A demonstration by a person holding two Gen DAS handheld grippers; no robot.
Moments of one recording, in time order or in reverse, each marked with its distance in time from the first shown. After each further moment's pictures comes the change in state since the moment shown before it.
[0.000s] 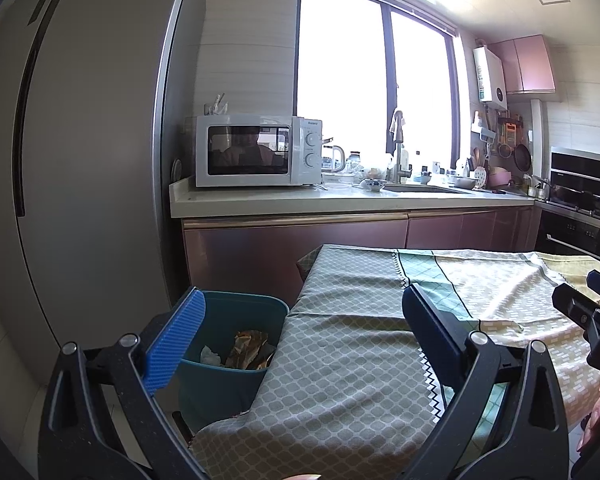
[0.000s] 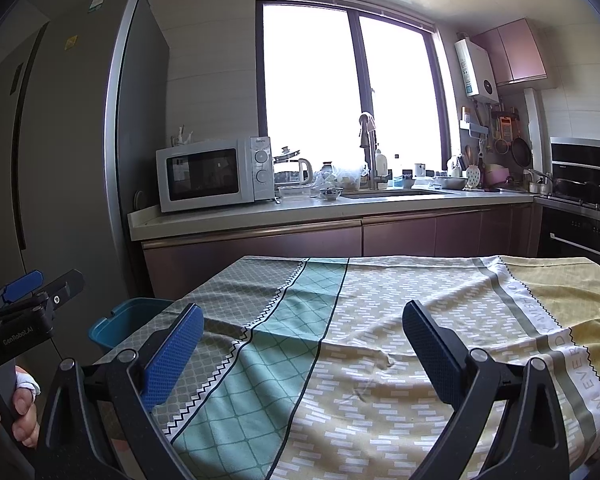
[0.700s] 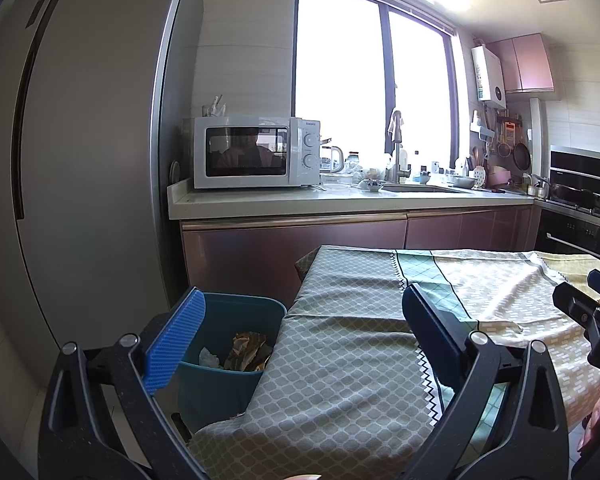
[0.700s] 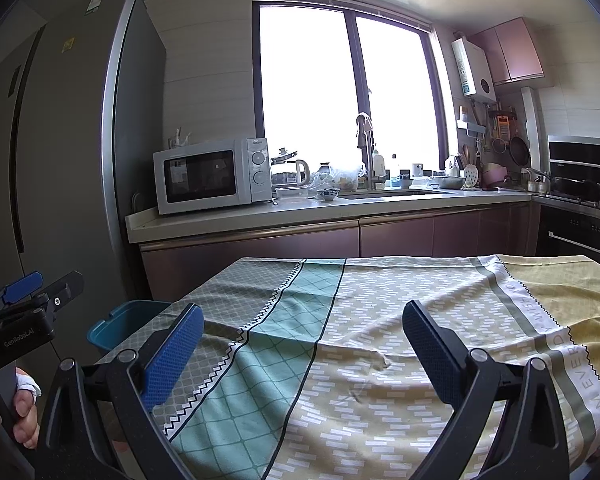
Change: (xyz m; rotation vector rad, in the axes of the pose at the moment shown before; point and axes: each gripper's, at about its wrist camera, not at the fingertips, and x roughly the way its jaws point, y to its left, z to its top) left arm 0.000 -0.003 0.001 0.005 -0.001 0.000; right arm -0.001 -0.003 0.000 0.007 -0.003 -0.006
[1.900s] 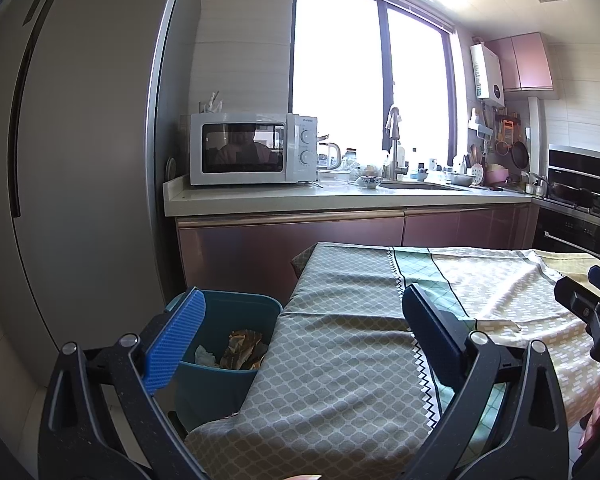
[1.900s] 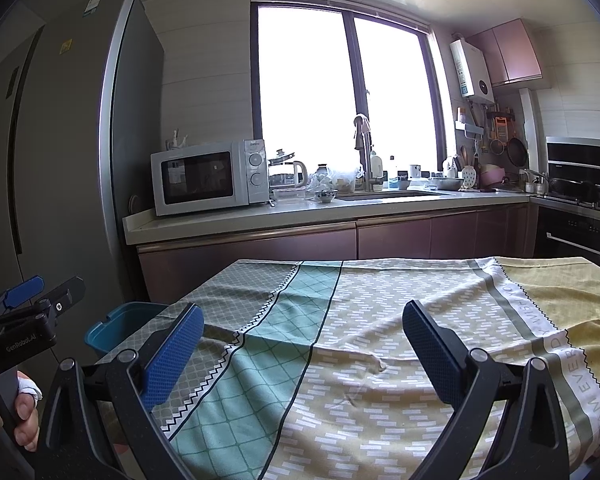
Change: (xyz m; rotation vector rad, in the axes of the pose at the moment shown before) left arm 0.002 -0.004 -0.001 0.002 0.003 -0.002; right arm 0.001 -0.003 0.003 0.001 -0.005 -0.008
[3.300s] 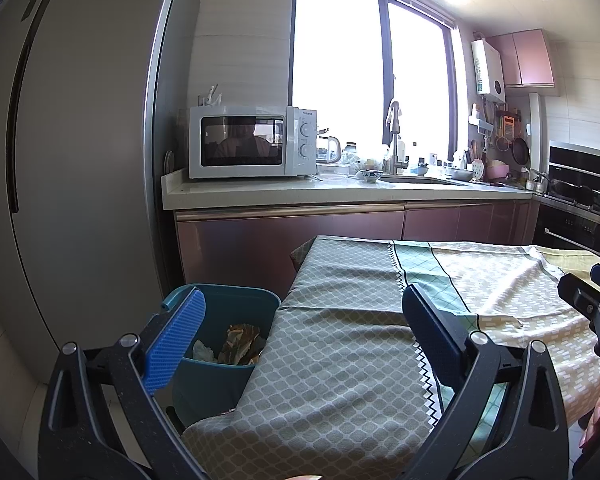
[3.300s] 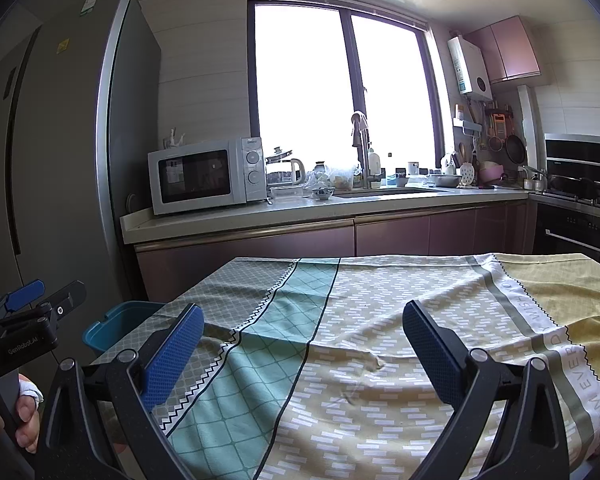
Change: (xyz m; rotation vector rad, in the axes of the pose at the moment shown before) left arm 0.009 -0.006 -0.011 -0.003 0.021 -0.006; right arm 0.003 -0.001 -0.002 0.009 0.008 -0.006
